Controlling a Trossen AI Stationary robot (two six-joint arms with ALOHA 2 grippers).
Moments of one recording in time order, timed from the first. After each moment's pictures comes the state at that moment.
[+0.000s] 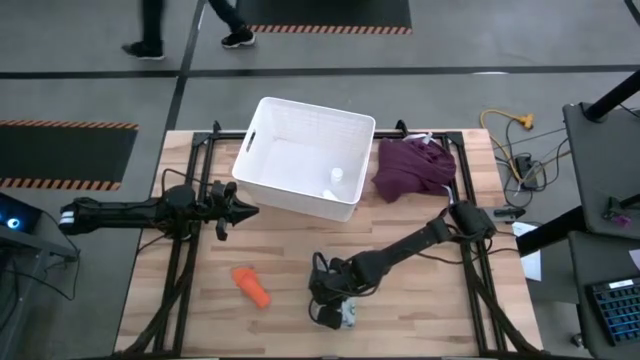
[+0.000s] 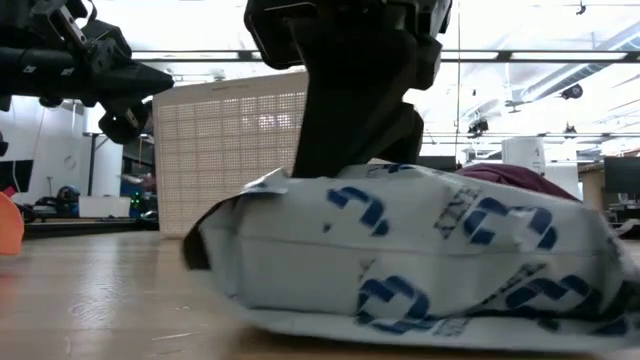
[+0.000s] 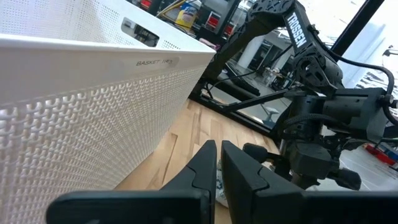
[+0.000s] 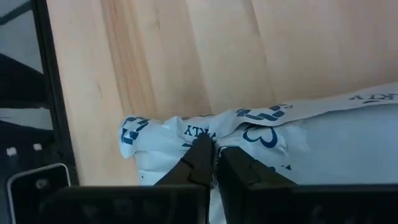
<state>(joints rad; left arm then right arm) 0.07 0.32 0.10 0.15 0.05 -0.47 0.41 2.18 1.62 -0.57 -0.06 0.73</state>
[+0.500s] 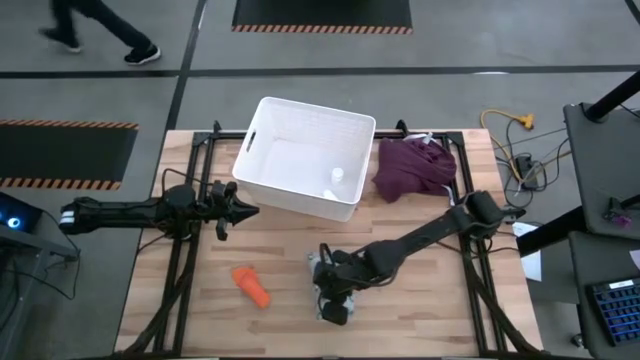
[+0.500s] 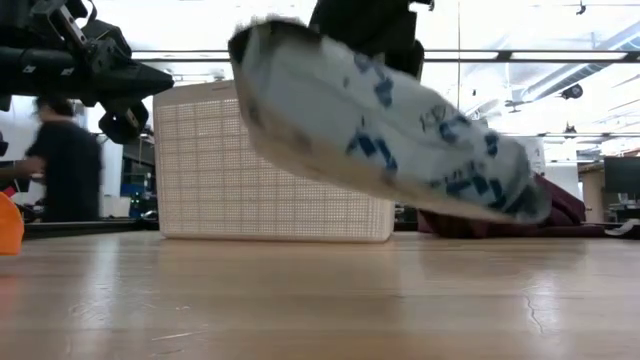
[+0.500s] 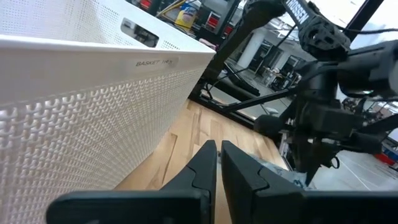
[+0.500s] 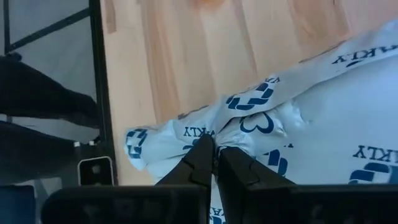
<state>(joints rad) 0.07 0.32 0.10 0.15 0.05 -0.47 0.41 2.00 1.61 -0.58 -0.02 0.70</state>
